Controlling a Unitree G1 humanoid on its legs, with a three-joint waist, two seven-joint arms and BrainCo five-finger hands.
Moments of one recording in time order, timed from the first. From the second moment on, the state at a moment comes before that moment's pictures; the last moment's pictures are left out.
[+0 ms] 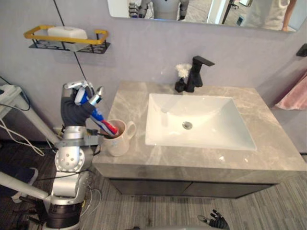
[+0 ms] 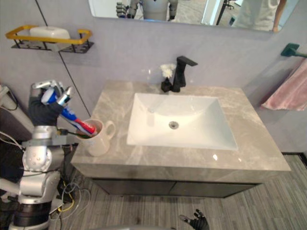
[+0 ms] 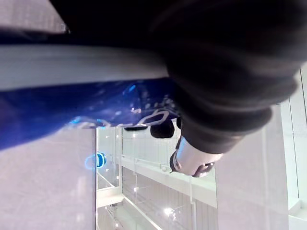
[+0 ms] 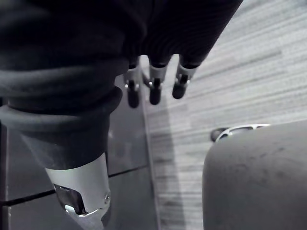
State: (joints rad) left arm -0.08 0.36 0.11 -0.39 -0.30 -0.16 0.15; right arm 0.29 -0.01 -0.19 0.77 -0.01 -0.03 -0.02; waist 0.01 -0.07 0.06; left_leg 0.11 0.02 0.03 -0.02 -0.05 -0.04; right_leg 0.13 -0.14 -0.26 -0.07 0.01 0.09
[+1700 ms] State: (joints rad) left arm 0.37 0.09 0.34 -0.67 -0.39 -0.24 0.16; right arm 0.29 0.02 -0.19 0.71 -0.01 -0.03 -0.02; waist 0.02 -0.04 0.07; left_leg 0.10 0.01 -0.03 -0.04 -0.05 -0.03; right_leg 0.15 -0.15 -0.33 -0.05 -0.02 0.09
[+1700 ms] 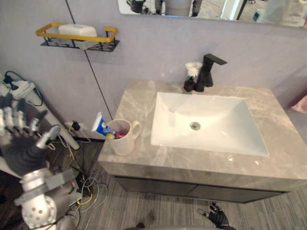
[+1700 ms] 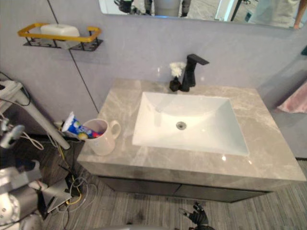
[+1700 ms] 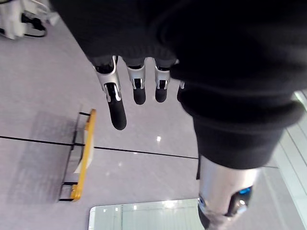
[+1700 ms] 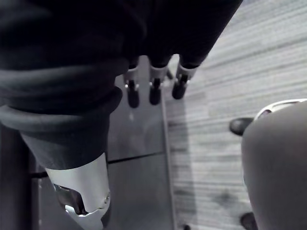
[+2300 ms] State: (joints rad) left arm 0.46 -0.02 0.07 -0.38 -0.46 -0.14 0.06; right arm 0.28 0.06 -0.13 0.64 -0.01 -0.03 -0.02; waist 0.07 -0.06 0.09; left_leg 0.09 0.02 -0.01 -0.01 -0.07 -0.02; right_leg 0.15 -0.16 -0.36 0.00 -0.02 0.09
